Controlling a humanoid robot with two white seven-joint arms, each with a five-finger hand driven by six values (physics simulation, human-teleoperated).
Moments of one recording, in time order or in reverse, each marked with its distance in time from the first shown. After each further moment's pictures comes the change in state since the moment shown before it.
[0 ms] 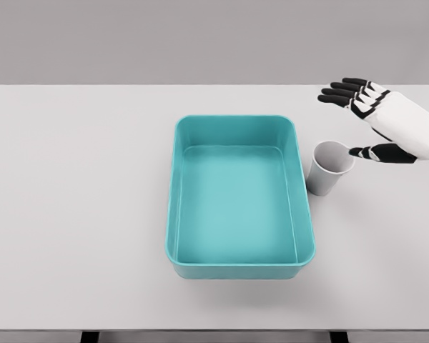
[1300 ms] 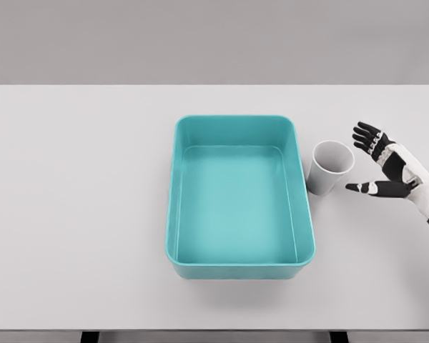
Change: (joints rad) left arm 0.000 0.000 0.000 0.000 0.000 0.000 0.000; right arm 0.072 0.318 -0.103 0.500 -0.782 0.306 0.400
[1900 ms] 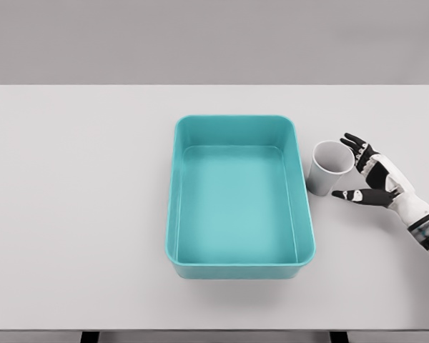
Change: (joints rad) left arm 0.000 0.000 0.000 0.000 0.000 0.000 0.000; right arm -0.005 0.067 0.014 0.057 -0.003 0.018 0.000
